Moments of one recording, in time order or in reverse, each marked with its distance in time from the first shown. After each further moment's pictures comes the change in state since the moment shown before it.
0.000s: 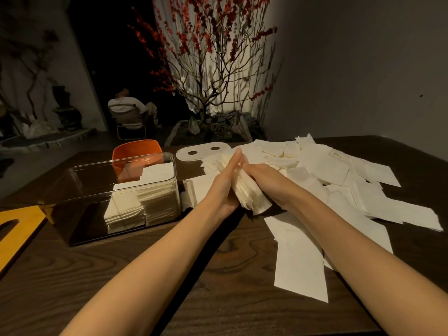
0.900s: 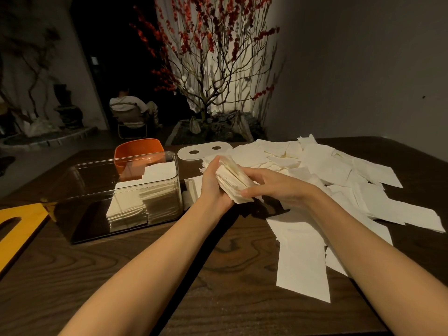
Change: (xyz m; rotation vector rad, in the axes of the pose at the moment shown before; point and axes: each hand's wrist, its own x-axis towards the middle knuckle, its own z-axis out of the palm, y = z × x) left_hand 0.007 0.009 -0.021 -0.330 -0.012 -0.104; right_hand 0.002 0.012 -0.016 -0.185 -0.357 -0.138
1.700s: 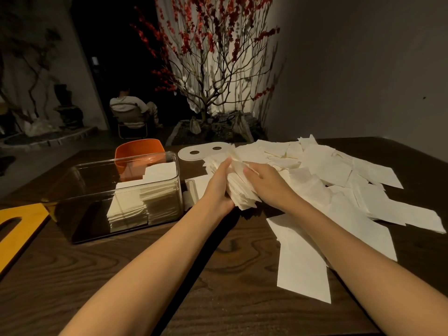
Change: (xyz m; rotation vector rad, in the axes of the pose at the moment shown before) left_hand -0.006 -0.005 0.008 0.229 0.052 0.043; right_hand 0.010 -0.003 0.022 -0.133 0.520 -0.068
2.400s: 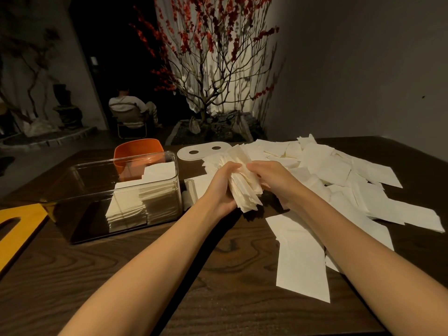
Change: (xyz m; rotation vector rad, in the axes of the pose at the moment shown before) left_hand -0.002 0.000 -0.002 0.114 -0.100 -0.041; right_hand 0.007 0.004 -0.012 0.288 -0.034 0.307
